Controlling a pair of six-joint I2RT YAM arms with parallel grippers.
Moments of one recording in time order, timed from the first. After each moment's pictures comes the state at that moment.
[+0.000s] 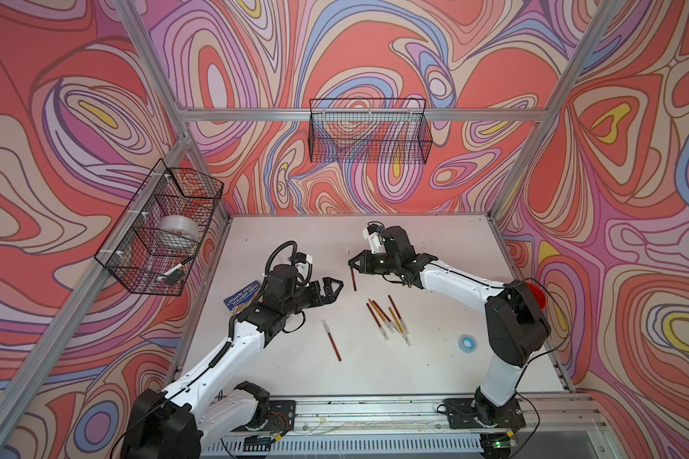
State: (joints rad) left arm -0.41 1.10 0.71 -0.13 0.37 -0.66; right arm 0.59 1.81 1.31 -0.06 -0.44 0.63
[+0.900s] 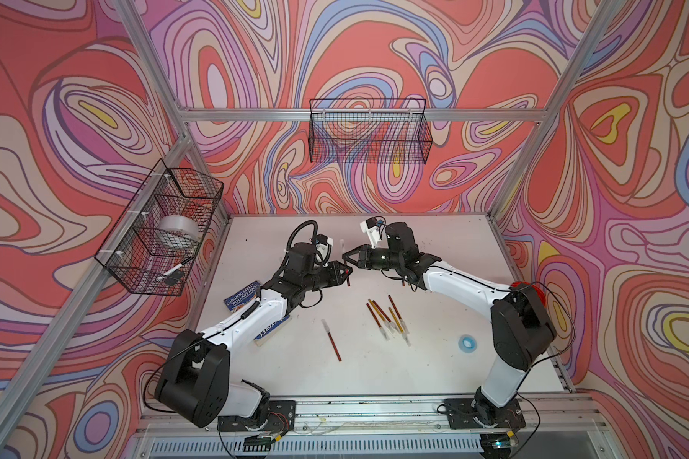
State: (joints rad) left arm -0.44 1.40 0.90 -0.02 0.45 -0.66; right arm 0.58 1.77 1.29 0.07 -0.56 0.69
